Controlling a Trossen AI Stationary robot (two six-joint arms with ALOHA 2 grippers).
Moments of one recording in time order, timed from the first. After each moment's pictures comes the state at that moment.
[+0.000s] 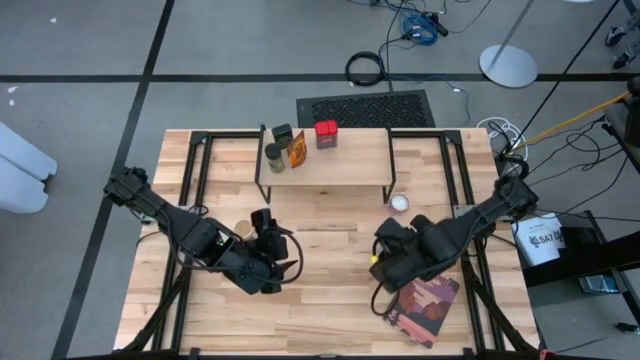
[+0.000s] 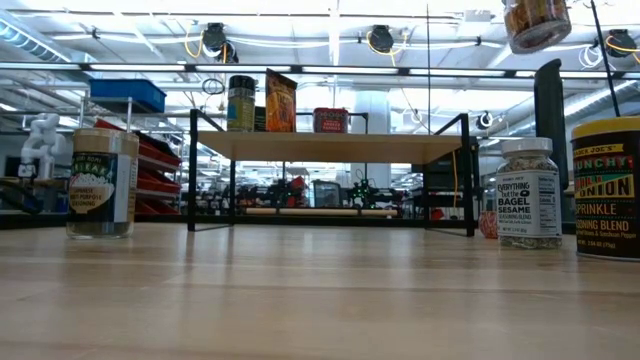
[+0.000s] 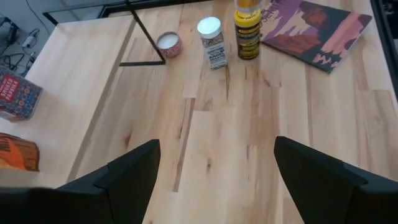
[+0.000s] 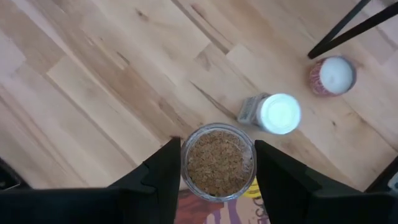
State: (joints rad) left arm -0.57 1.52 1.54 -0.95 -0.63 -0.41; right arm 0.54 1.71 1.76 -1.55 0.34 1.34
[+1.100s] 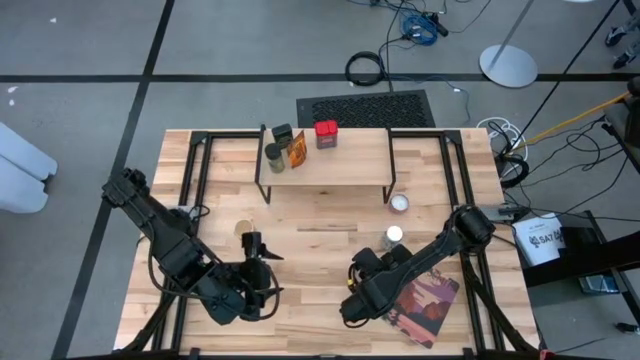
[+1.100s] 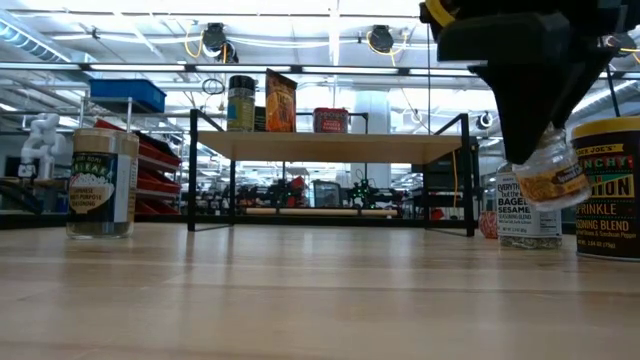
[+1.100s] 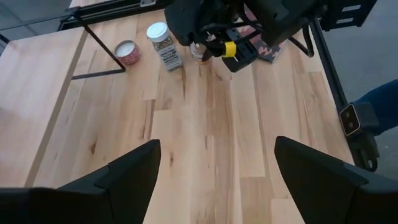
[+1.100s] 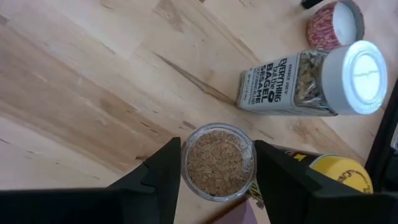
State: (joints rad) left arm -0.73 1.52 1.54 -0.95 -0.63 -0.44; right arm 0.56 2.13 1.76 -1.57 0.34 1.56
